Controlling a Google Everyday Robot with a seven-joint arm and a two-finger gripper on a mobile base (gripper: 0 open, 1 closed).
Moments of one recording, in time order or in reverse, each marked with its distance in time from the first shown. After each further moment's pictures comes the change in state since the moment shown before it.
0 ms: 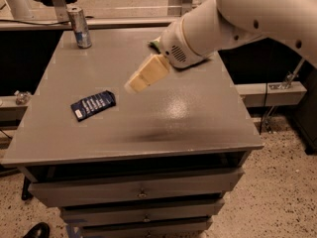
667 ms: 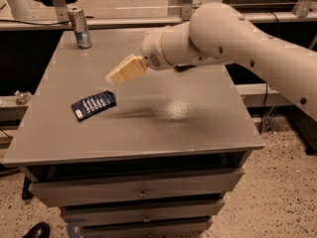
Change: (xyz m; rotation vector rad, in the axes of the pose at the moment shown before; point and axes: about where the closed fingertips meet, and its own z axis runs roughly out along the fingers) arm -0.028 -0.033 0.075 0.047 -0.234 -0.002
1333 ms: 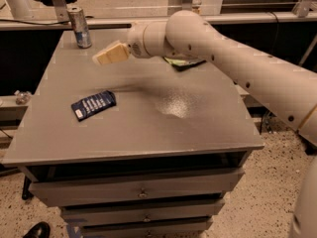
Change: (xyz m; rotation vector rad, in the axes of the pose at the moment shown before) arm -0.020 -0.063 0.080 0.064 -0.147 0.044
